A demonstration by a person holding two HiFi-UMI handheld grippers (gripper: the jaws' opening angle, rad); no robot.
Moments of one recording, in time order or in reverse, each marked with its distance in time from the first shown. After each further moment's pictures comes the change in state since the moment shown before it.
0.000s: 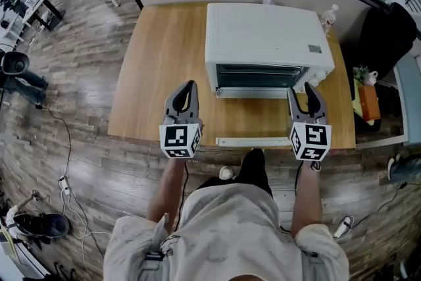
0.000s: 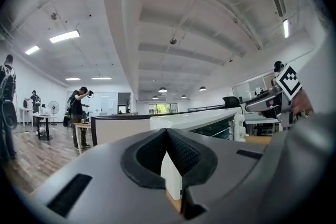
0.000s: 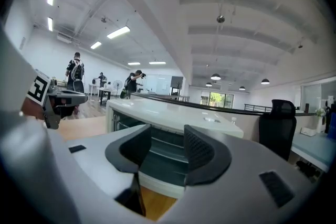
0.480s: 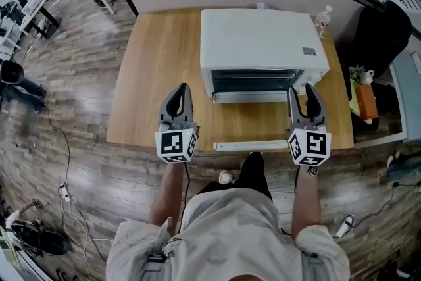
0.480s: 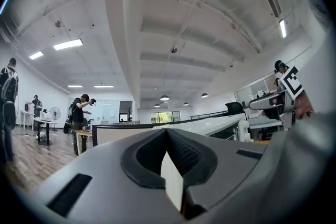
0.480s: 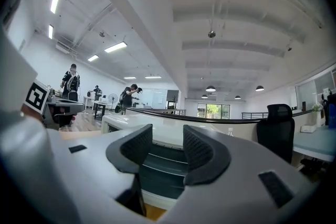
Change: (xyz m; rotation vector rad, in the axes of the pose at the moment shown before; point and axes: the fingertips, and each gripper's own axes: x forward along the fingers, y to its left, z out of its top) left arm 0.001 0.006 0.019 0.019 -0.101 0.025; right arm -0.013 -0.012 0.021 0.046 -0.165 -0.044
